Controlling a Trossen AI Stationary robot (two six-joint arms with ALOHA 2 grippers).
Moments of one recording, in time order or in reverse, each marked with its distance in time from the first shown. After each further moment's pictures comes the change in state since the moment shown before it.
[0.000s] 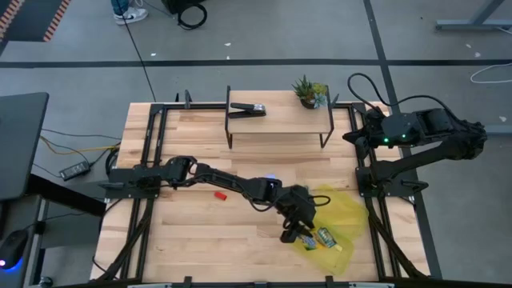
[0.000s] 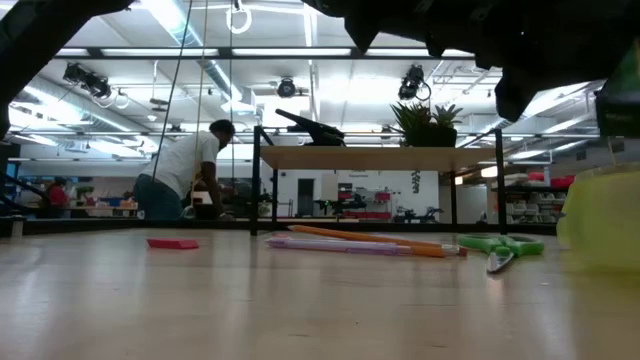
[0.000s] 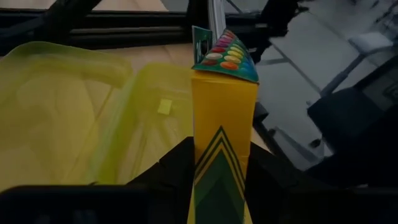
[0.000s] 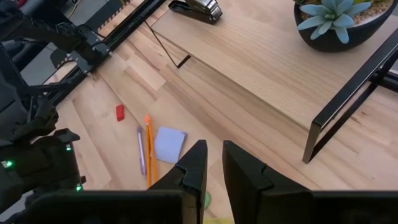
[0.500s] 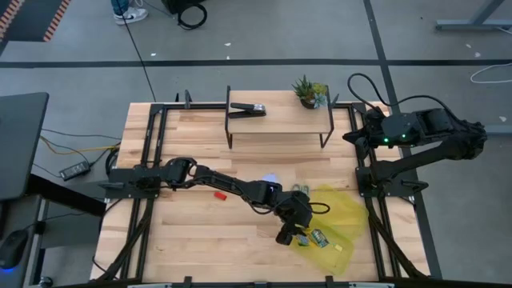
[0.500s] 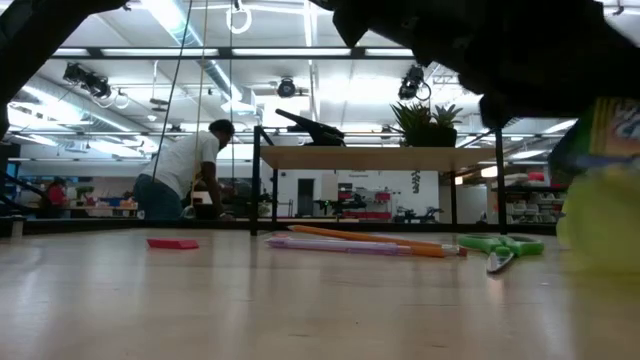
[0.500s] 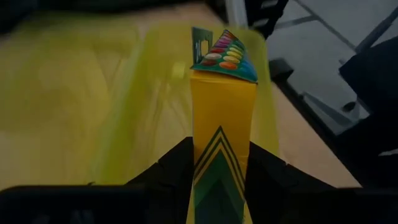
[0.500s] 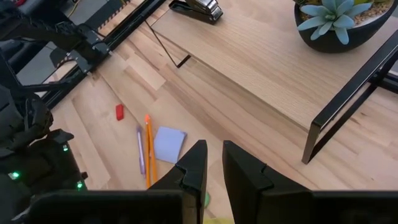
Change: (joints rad) left arm -0.018 -0.001 0.004 -0.147 -0.099 0.125; right arm 0.000 0.000 0.000 0.000 0.000 -0.006
